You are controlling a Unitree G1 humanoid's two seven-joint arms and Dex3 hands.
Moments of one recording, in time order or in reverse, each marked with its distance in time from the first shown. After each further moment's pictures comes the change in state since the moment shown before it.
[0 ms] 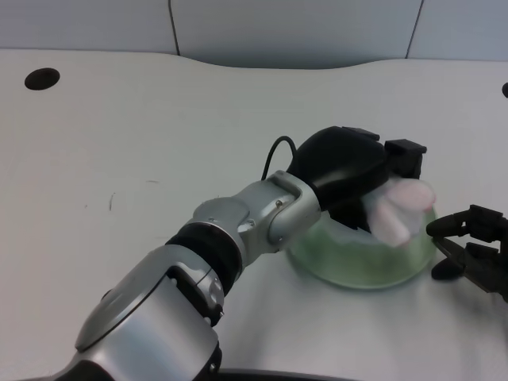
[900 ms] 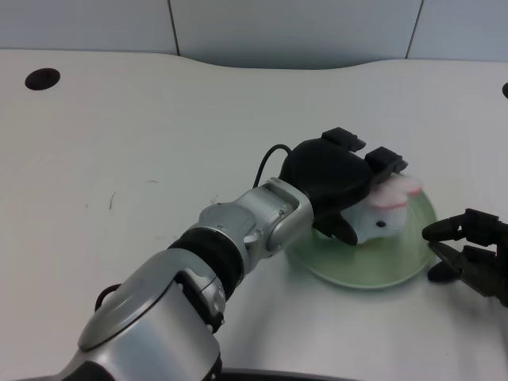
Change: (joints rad) left arm 0.004 -0.003 -0.096 0.015 0.077 0.200 -0.027; right arm 0.028 0.004 0.014 -0.052 -0.009 0.024 -0.009
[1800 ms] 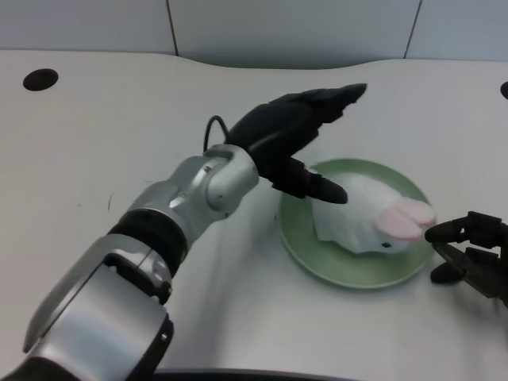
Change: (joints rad) left arm 0.021 0.170 0.302 -0.046 -0.321 -0.219 -0.238; right arm -0.010 -0.006 -0.017 0.039 0.018 -0.015 0.024
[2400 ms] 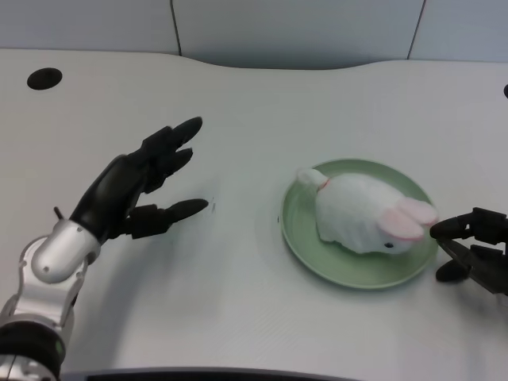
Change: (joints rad) left arm 0.461 0.229 0.414 -0.246 -0.494 -0.115 -0.465; right arm -0.027 -0.014 -0.001 0.035 -0.002 -0.007 -0.002
